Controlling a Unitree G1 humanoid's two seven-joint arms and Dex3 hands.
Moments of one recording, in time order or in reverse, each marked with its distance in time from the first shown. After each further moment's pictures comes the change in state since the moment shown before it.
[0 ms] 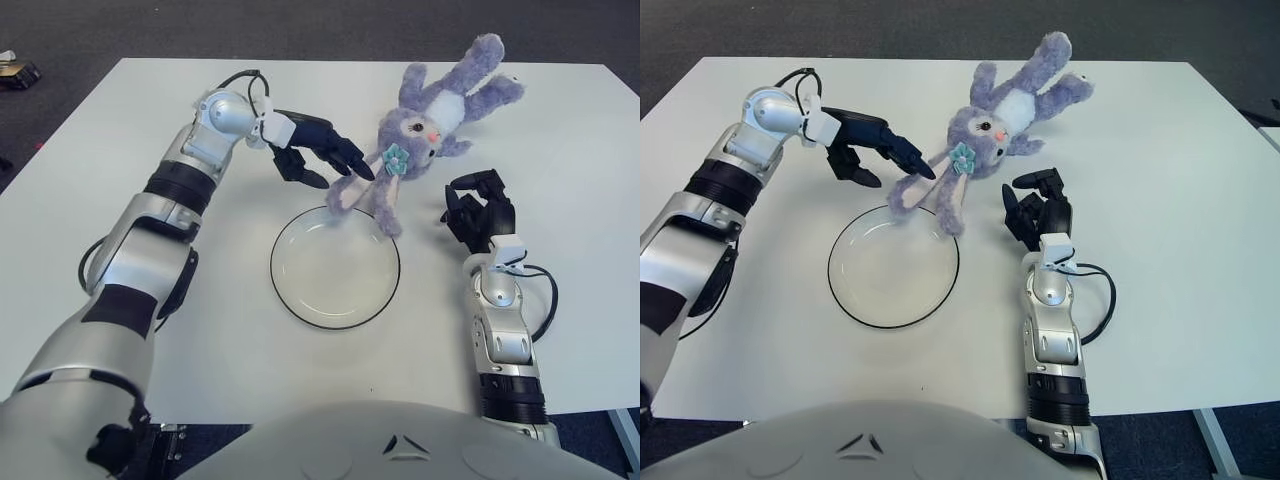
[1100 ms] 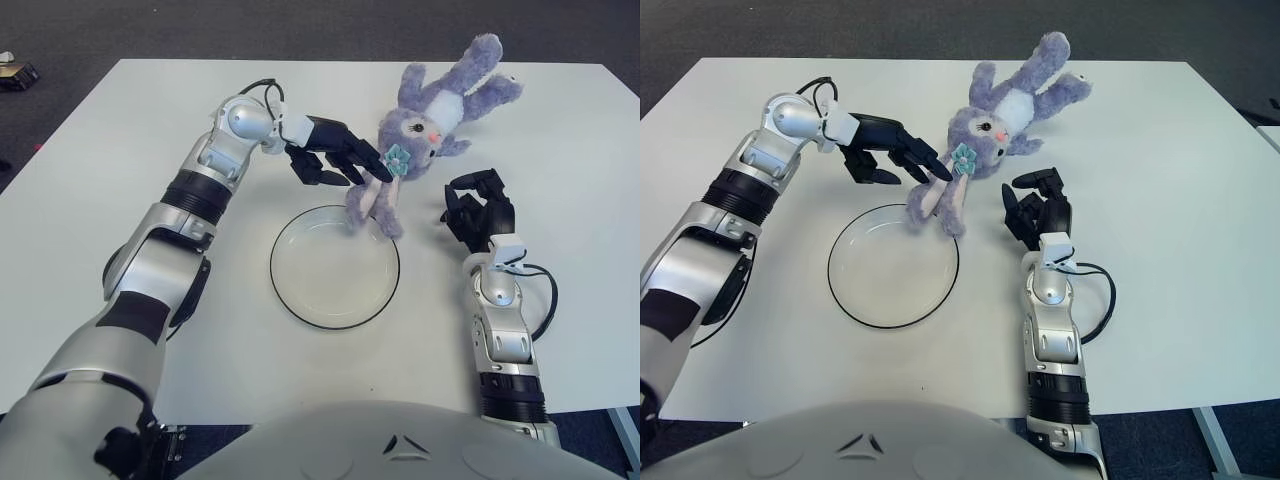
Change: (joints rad) left arm 0.036 -0.077 -0.022 -0.056 0.067 0.173 0.046; right arm -0.008 -0.008 0.000 0.008 0.000 -0.001 0.000
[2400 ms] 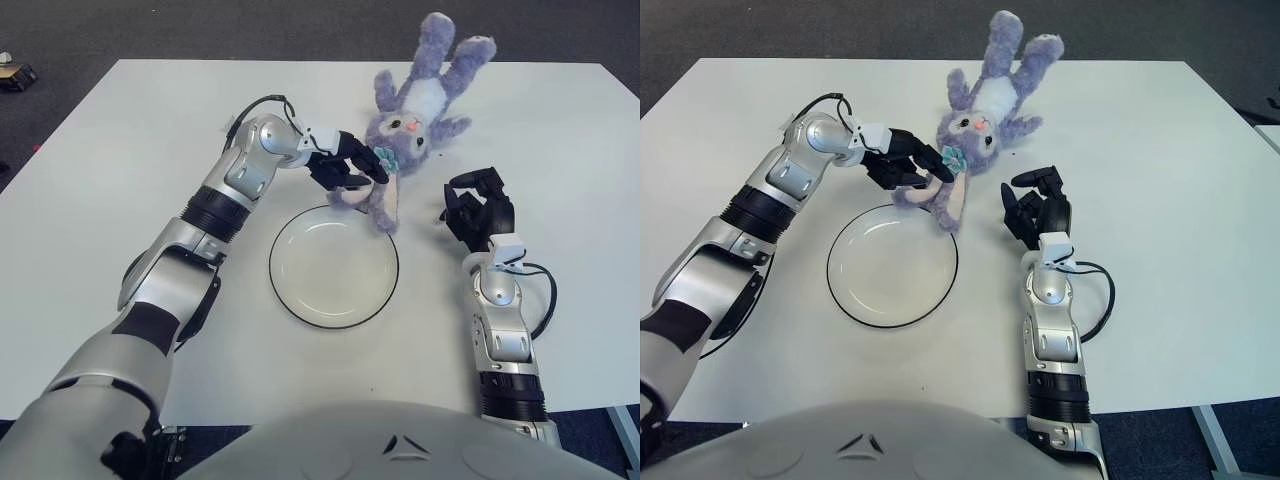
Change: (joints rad) left arm 0.092 -0.029 -0.062 -0.346 0.315 0.677 0.255; right arm -0.005 -0.005 -0.007 0.008 0.000 -0.019 0.001
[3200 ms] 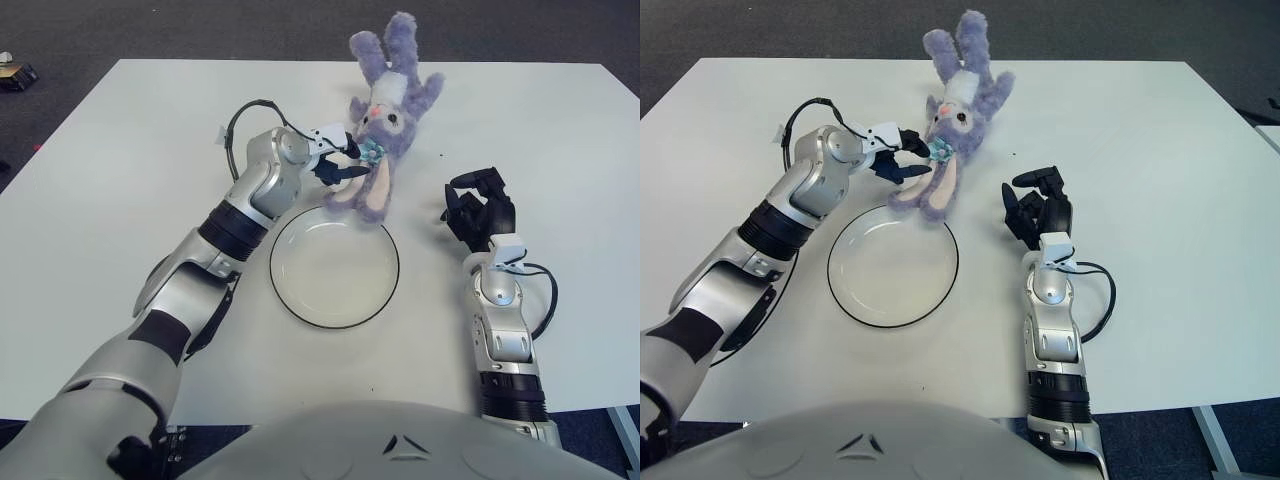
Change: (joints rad) left arm 0.028 -0.080 -0.017 -0.078 0.104 0.306 0.187; right arm -0.001 0.001 0.011 0.000 -0.003 0.000 -0.004
